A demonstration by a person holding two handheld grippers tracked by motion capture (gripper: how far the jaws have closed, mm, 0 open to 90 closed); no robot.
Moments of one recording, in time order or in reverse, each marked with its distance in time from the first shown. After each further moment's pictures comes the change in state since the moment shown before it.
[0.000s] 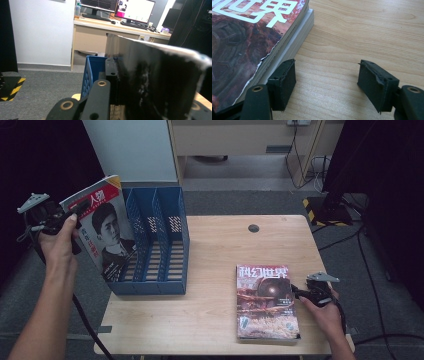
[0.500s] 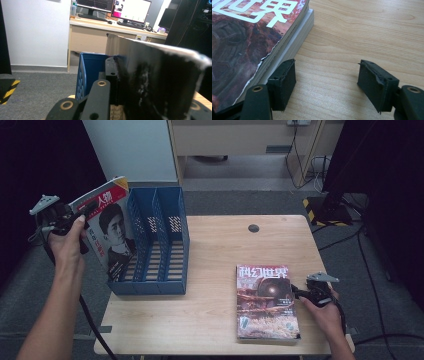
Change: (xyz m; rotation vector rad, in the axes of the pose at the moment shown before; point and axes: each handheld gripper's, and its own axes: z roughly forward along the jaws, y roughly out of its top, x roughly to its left) left arm -0.002 -0.014 0.015 -0.007 -0.027 0.010; right arm 0.001 0.000 0.000 0.001 -0.005 -0.009
